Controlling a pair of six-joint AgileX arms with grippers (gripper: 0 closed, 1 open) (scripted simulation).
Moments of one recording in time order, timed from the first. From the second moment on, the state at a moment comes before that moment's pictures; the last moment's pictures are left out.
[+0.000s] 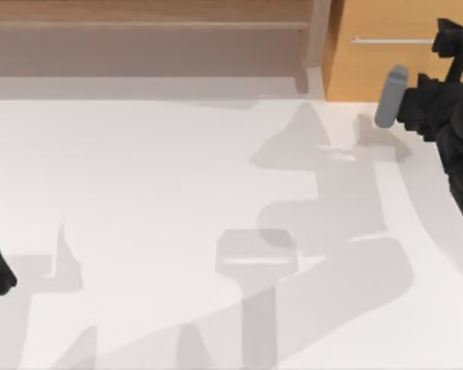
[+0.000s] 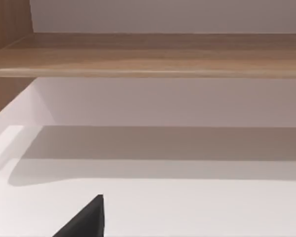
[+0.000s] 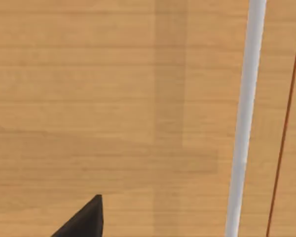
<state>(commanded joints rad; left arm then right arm) 0.00 0.00 0.00 0.00 0.00 0.00 0.17 2.23 0.94 1.28 0.21 -1.56</state>
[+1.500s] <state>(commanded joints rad) 0.00 0.00 0.00 0.00 0.00 0.00 0.16 2.28 1.06 1.22 0.20 -1.56</state>
